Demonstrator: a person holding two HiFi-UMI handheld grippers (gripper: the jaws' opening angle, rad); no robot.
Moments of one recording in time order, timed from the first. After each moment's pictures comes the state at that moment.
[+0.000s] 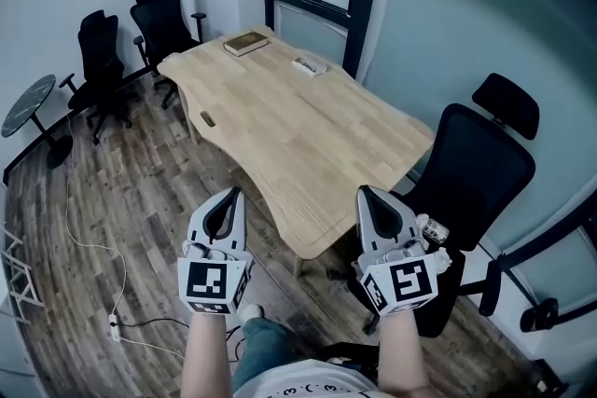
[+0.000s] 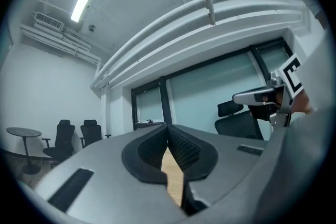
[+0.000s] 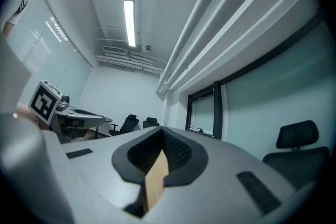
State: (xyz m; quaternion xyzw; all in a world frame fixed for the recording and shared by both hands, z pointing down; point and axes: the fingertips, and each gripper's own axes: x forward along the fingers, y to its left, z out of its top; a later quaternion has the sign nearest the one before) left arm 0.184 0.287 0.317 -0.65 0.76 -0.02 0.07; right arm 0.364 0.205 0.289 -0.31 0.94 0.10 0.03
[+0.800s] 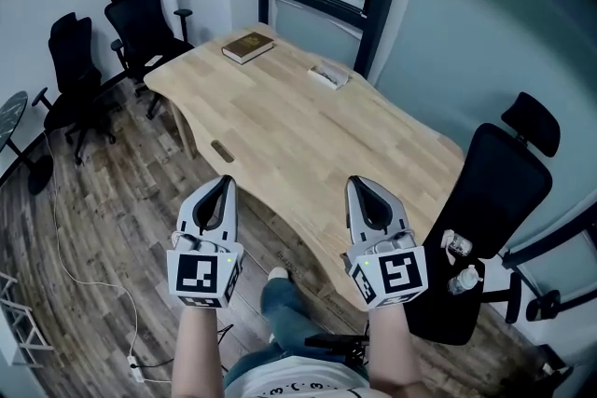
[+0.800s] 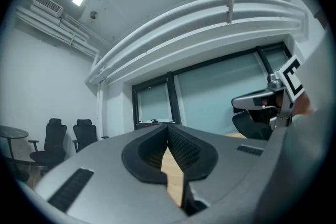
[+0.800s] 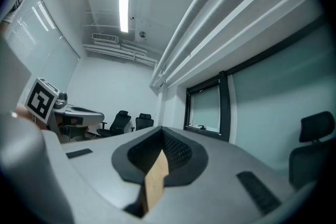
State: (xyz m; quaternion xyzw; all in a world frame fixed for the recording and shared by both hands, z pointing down) left arm -0.064 0.162 0.315 -0.68 0.73 -0.02 0.07; right arm 0.115 0.092 0.297 -0.36 0.93 0.09 0.01
